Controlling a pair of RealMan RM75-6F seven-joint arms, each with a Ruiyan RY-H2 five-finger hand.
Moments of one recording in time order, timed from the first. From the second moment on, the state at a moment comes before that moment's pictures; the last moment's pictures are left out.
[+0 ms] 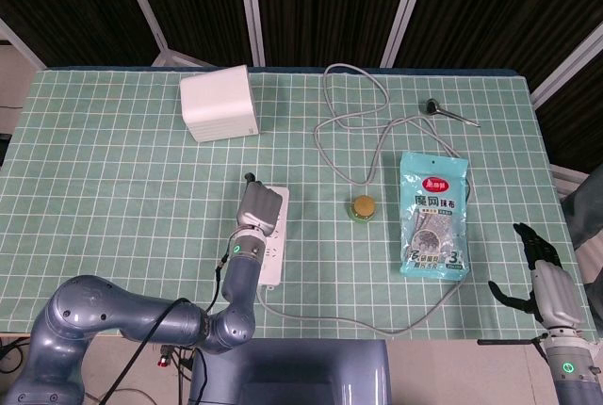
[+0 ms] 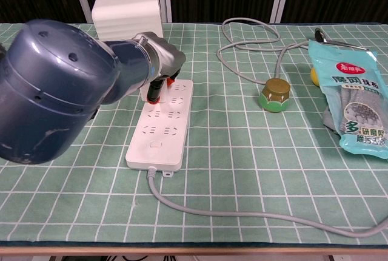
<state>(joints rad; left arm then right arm) -1.34 -1.83 -0.29 -1.47 0.05 1.27 1.47 0.10 -1.09 0.10 -1.78 -1.30 1.31 0.19</state>
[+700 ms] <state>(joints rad) -1.34 -1.83 -0.29 -1.47 0.06 1.28 1.51 0.10 -1.09 0.10 -1.78 -1.30 1.31 0.18</state>
